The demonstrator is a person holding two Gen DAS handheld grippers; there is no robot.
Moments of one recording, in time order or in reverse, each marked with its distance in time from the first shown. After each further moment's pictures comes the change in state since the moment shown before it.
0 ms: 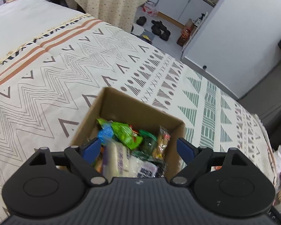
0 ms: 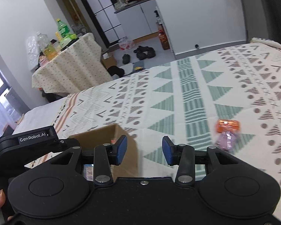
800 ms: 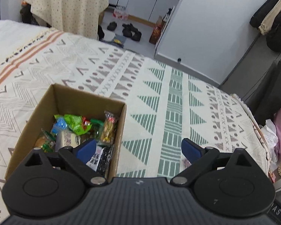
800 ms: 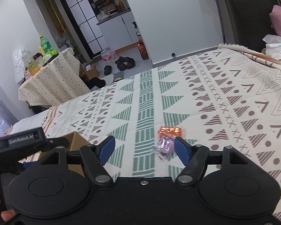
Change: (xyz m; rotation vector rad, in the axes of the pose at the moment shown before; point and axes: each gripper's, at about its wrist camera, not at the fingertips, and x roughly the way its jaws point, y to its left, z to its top) left arm -0.015 -0.082 -0.043 0.162 -0.057 -0.073; right arm -0.052 -0.088 0.001 0.033 -0.056 -0.068
